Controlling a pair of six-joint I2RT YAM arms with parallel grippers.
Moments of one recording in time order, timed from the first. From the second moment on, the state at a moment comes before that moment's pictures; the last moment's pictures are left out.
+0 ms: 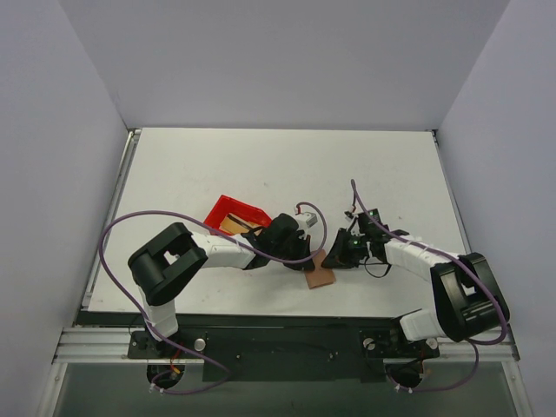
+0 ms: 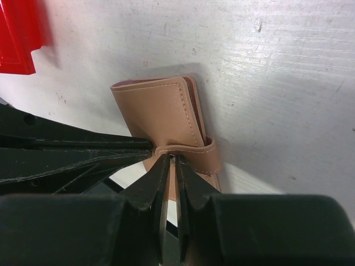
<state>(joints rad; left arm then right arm) -0.93 1.83 0.93 0.19 0.27 -0.59 0.33 1.40 0.53 -0.19 -0.49 0.61</state>
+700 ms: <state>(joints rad) -0.93 1.83 0.93 0.19 0.27 -0.59 0.41 1.42 0.59 -0.25 -0.38 0.60</state>
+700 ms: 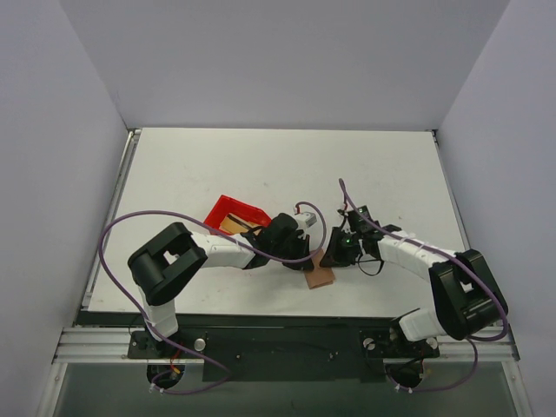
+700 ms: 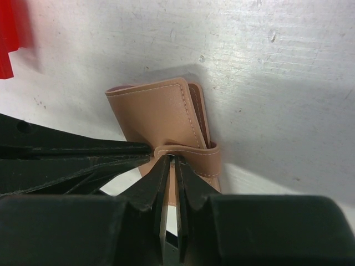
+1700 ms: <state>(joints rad) -0.93 1.83 0.91 0.21 0.28 -0.60 0.58 1.56 0.85 -0.56 -0.09 0.60</state>
